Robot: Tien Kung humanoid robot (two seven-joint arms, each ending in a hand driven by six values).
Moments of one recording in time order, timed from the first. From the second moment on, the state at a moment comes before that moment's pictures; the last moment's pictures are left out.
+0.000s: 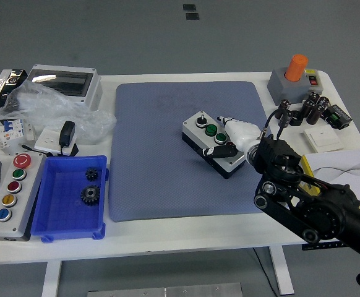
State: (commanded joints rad) left arm -0.01 0.25 -0.09 -0.19 0.17 0.04 0.15; right arm 0.60 -0.24 0.65 1.29 -1.90 0.00 -0.65
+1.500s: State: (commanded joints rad) left arm -0.02 0.25 -0.12 -0.20 0.20 0.07 0.12; right arm 0.63 -0.23 0.51 1.28 -1.98 -0.11 -0.65
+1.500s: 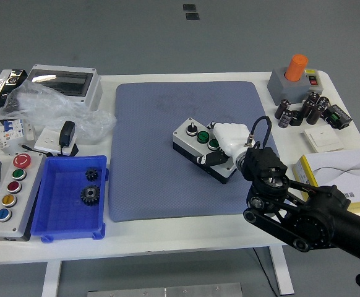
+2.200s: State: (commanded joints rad) left arm -0.02 0.25 -0.12 -0.19 0.20 0.08 0.12; right arm 0.74 -0.39 0.33 1.47 -1.93 -0.28 -0.52
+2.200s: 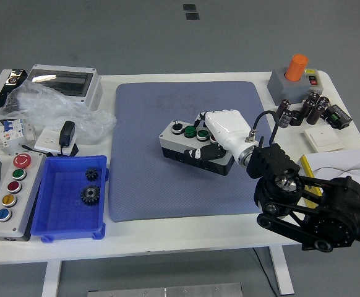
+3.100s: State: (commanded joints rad) left arm -0.02 0.24 -0.10 -0.19 0.20 0.08 0.12; right arm 0.84 -0.43 0.14 1.40 -1.90 -0.52 -0.15
